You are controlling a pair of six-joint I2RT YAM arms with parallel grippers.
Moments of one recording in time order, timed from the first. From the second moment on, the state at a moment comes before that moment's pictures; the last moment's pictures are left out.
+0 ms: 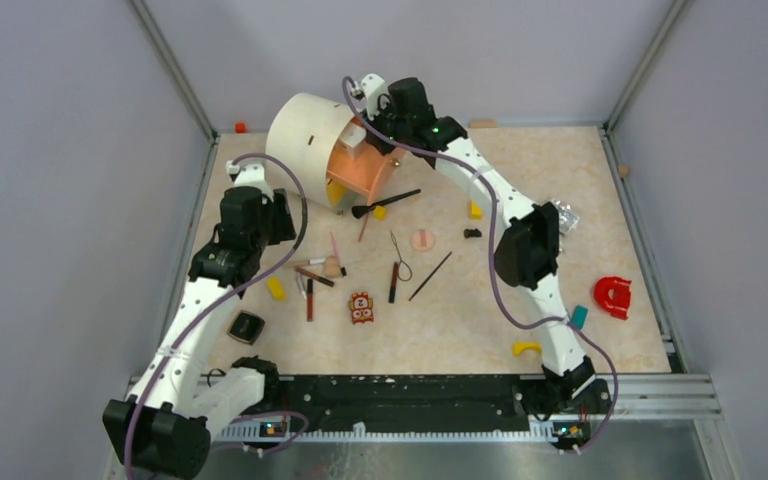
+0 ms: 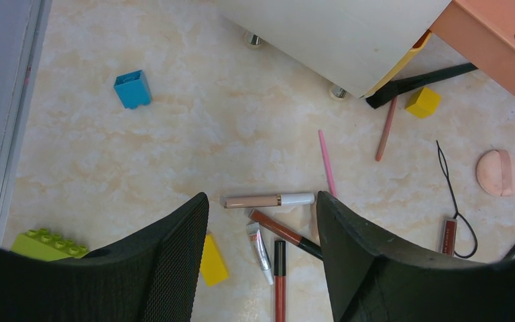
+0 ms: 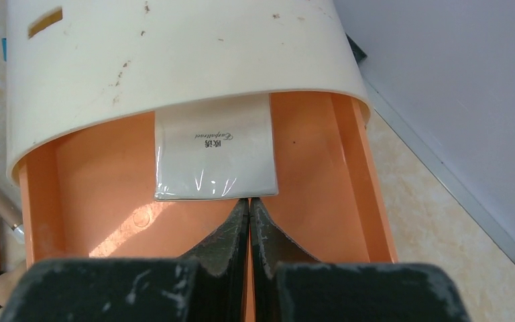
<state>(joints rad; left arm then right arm) -0.19 0.98 0.93 -0.48 -0.20 -0.22 0.63 2.32 2.41 -0.54 -0.20 -0.21</state>
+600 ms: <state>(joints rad) -0.18 0.98 0.93 -0.48 -0.20 -0.22 0.66 2.36 2.43 -0.48 -0.25 -0.16</state>
